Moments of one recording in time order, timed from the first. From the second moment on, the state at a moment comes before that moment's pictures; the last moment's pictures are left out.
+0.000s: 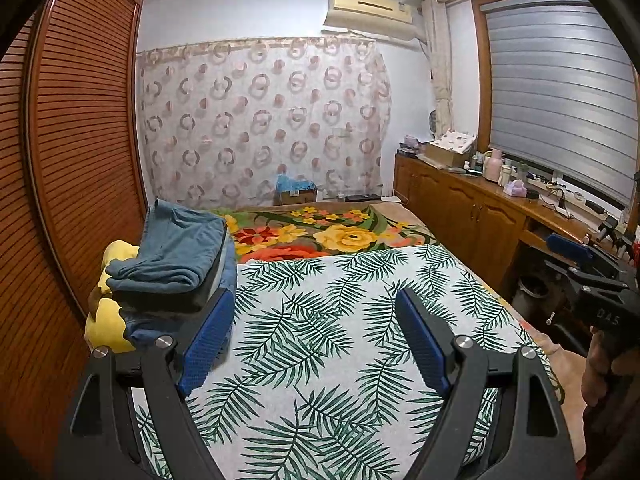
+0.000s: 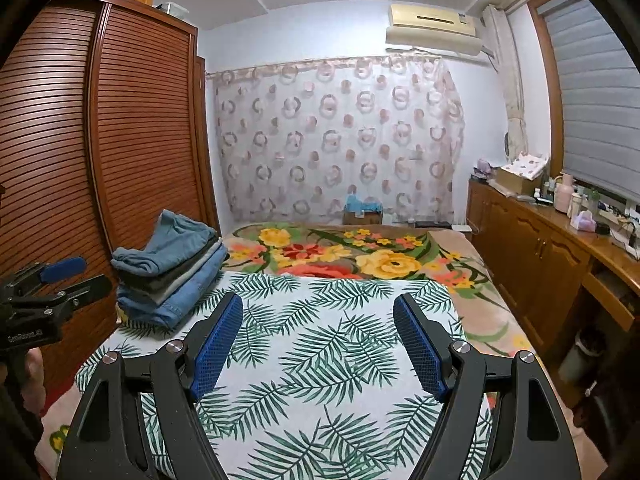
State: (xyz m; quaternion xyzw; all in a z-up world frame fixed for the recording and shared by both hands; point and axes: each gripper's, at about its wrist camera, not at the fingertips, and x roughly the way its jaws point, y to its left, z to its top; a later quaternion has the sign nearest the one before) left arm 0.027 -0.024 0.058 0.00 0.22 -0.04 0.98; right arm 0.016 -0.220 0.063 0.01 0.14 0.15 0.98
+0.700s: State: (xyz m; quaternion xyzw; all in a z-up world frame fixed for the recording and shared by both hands) left arm 0.027 -0.023 0.058 0.00 0.21 -0.04 0.98; right arm 0.014 -0.221 0.060 0.00 0.14 0.16 0.98
